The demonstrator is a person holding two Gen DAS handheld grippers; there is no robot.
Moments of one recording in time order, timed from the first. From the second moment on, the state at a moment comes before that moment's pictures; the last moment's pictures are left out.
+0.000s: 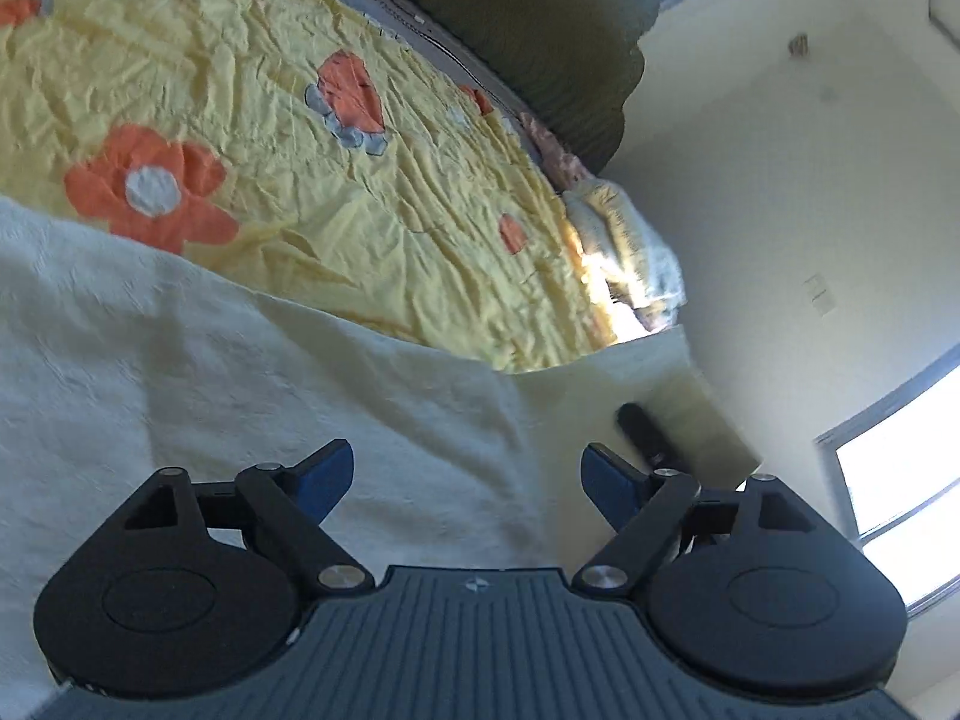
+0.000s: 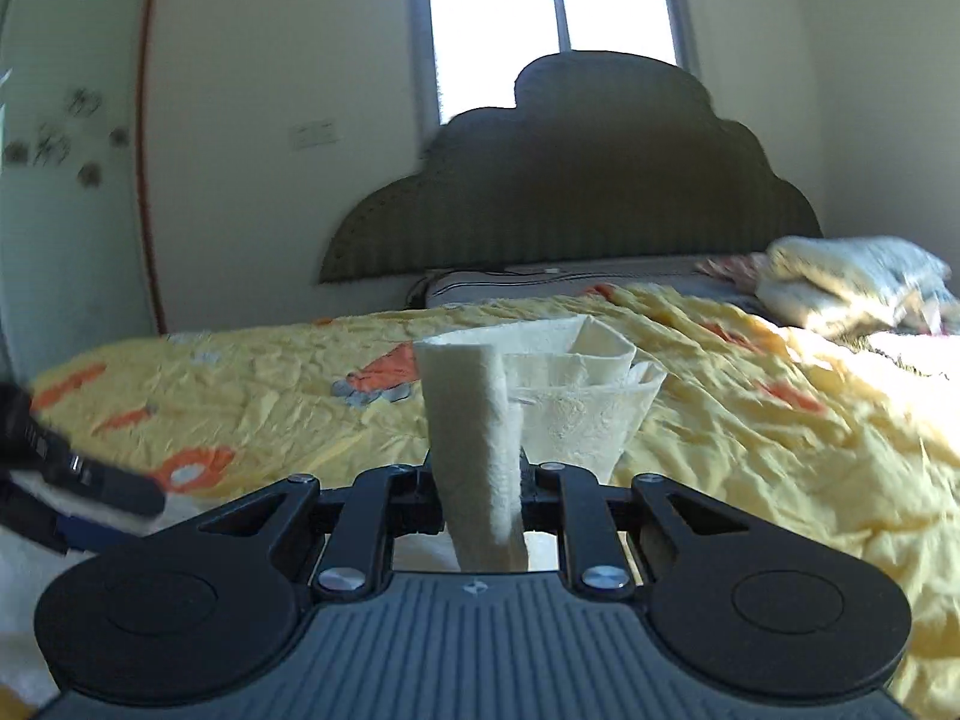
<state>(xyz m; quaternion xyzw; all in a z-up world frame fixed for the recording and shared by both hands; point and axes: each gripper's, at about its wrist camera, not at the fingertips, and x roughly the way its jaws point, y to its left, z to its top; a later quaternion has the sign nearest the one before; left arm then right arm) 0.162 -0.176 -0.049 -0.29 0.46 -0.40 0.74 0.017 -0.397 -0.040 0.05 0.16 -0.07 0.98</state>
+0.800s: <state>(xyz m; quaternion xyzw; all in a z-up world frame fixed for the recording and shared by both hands) 0.186 -0.133 -0.067 -0.26 0.45 -0.31 0.80 0.008 -0.204 -0.069 -0.25 0.18 0.14 0.94</state>
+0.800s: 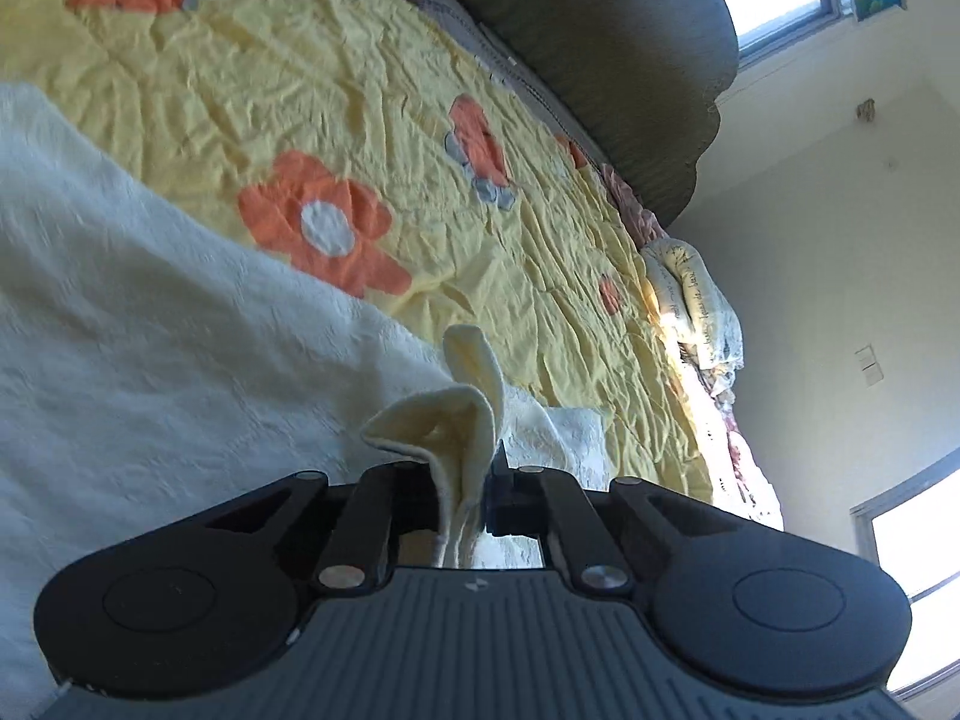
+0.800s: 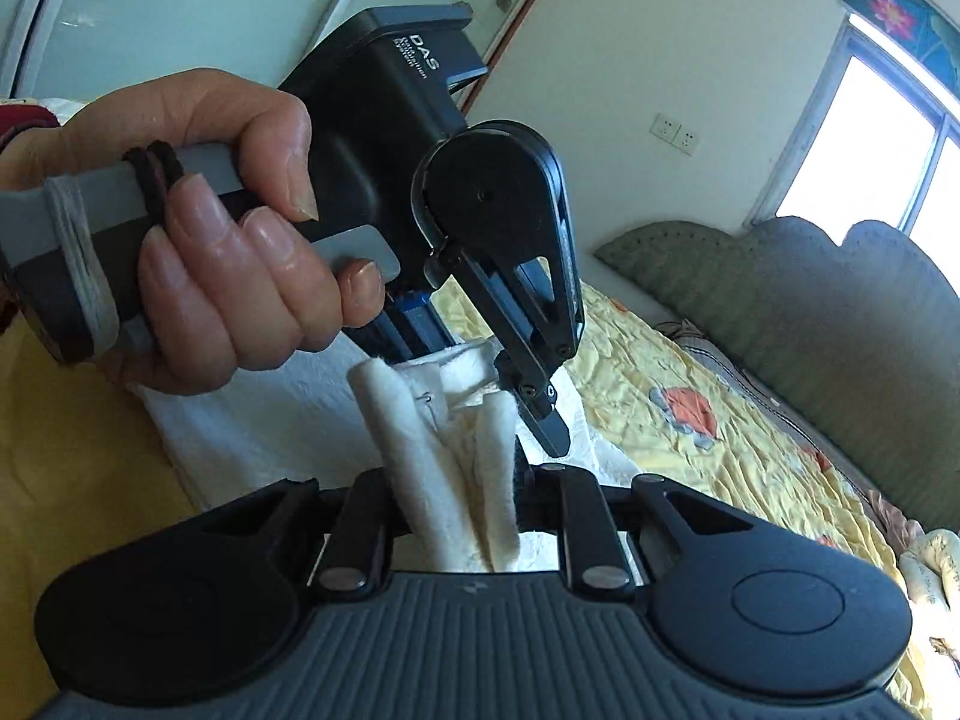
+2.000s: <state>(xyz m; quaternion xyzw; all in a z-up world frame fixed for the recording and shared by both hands) 0.178 -0.032 -0.043 -0.16 0.38 -0.14 0.90 -0.016 -0.186 -0.025 -0.16 0.16 0.33 0.92</state>
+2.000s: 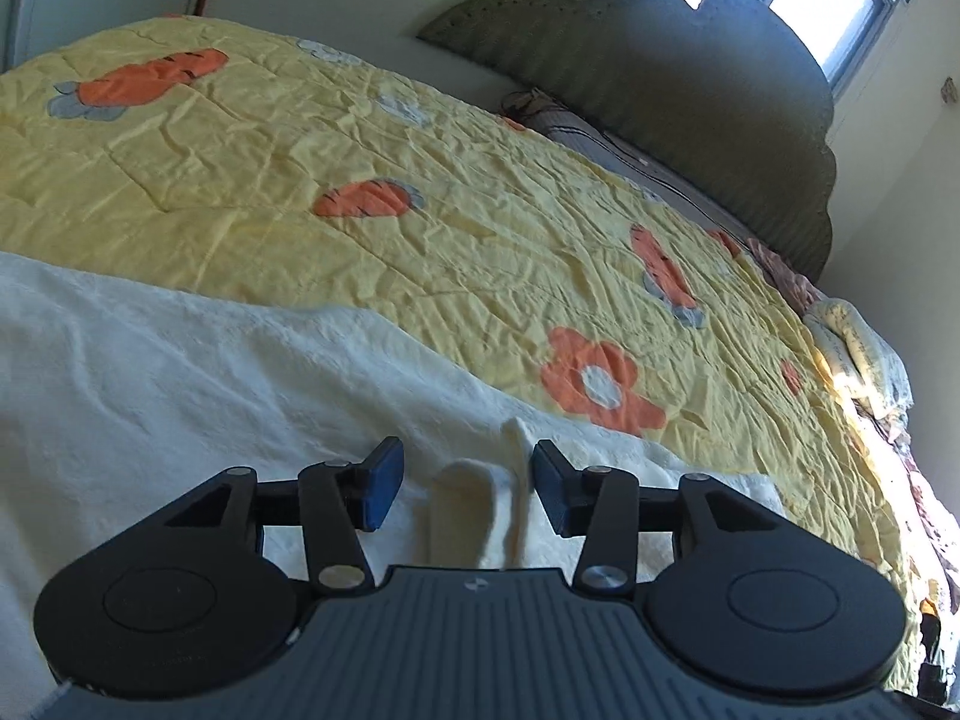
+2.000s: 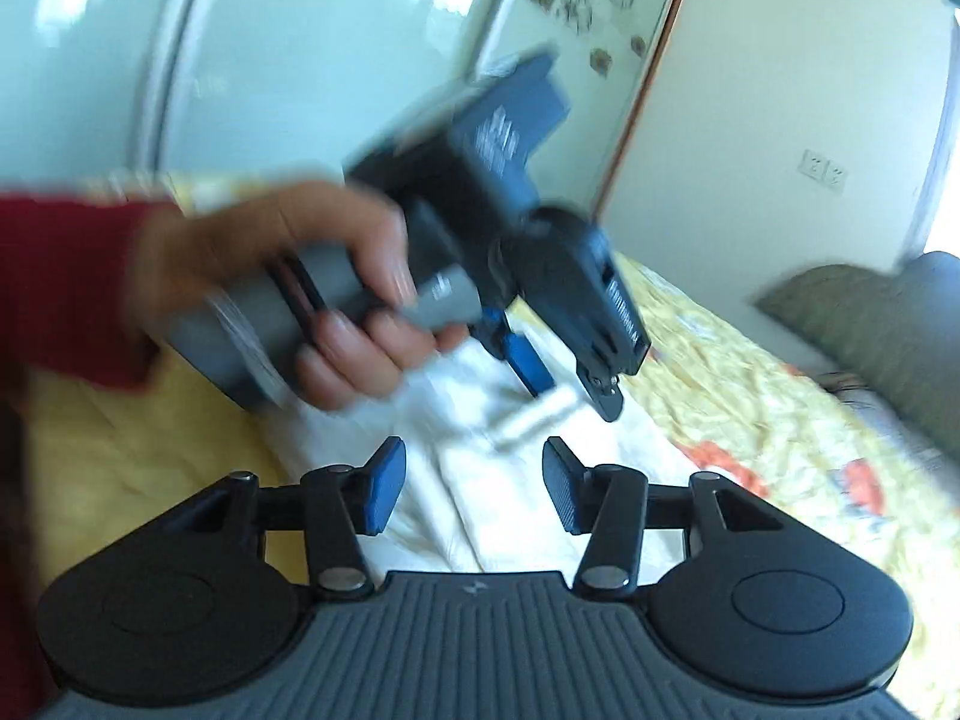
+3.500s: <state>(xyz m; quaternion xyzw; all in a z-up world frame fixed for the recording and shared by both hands) 0.177 -0.010 -0.071 -0.42 0.48 -0.23 0.74 0.004 -0.191 -0.037 -0.11 0.19 0.29 0.93</state>
